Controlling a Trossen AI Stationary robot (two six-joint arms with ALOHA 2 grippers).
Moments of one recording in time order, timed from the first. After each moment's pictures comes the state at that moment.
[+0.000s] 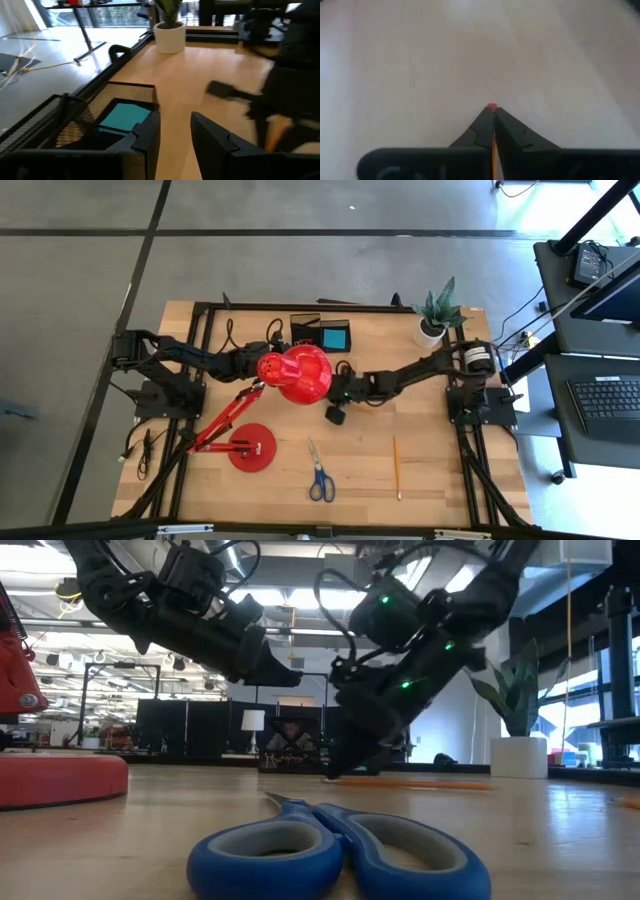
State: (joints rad) left arm 0.21 1.48 0.50 0.72 -0.19 0.04; right arm 0.00 1.96 0.93 0.15 0.17 0.25
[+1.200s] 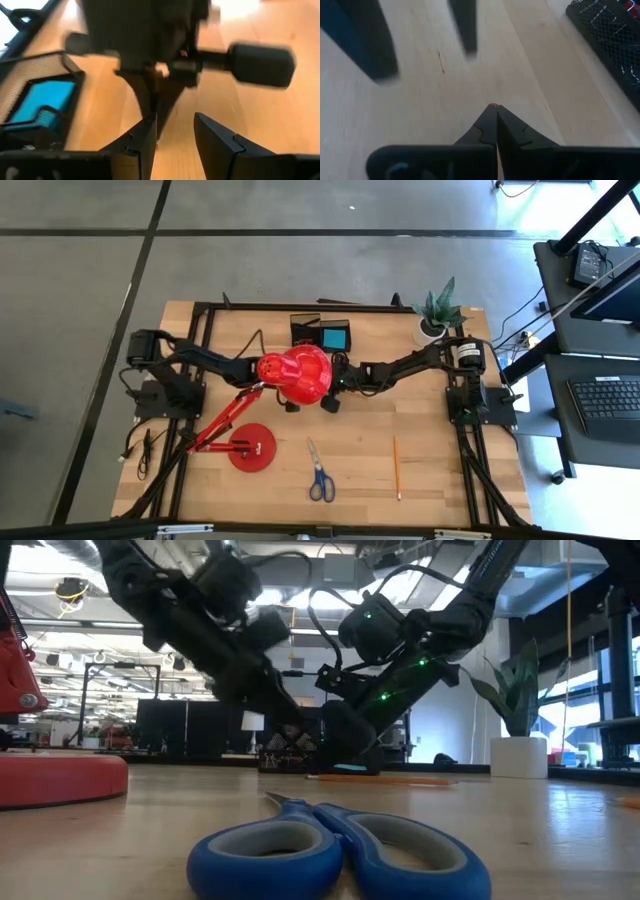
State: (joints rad) left arm 0.10 1.61 0.66 0.38 -0.07 0.19; right arm -0.09 2.00 0.98 0.28 0.17 0.07
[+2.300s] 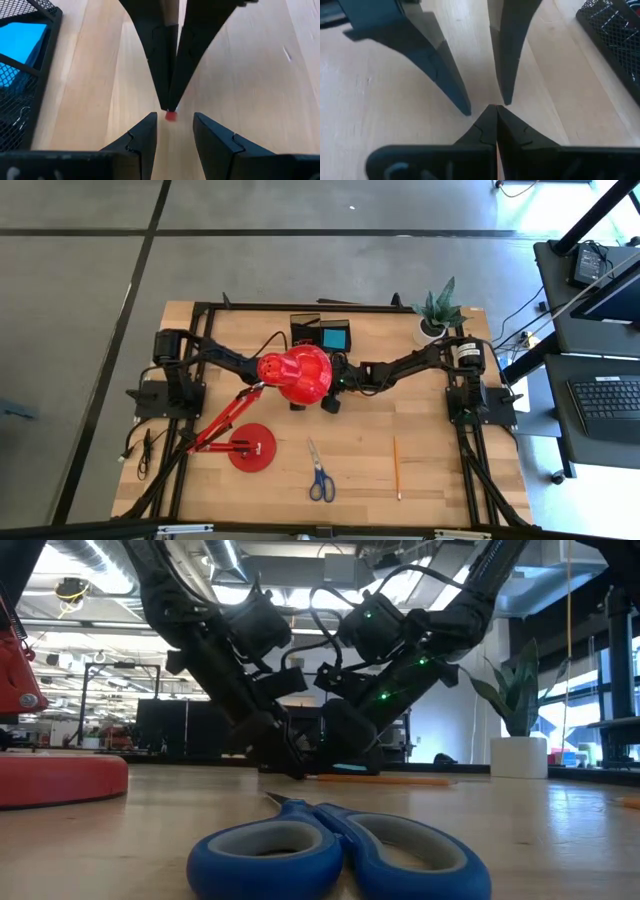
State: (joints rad) left arm 0.14 1.82 0.77 0.24 -0.10 0.20; right arm -0.09 2.00 0.98 0.29 0.13 0.04
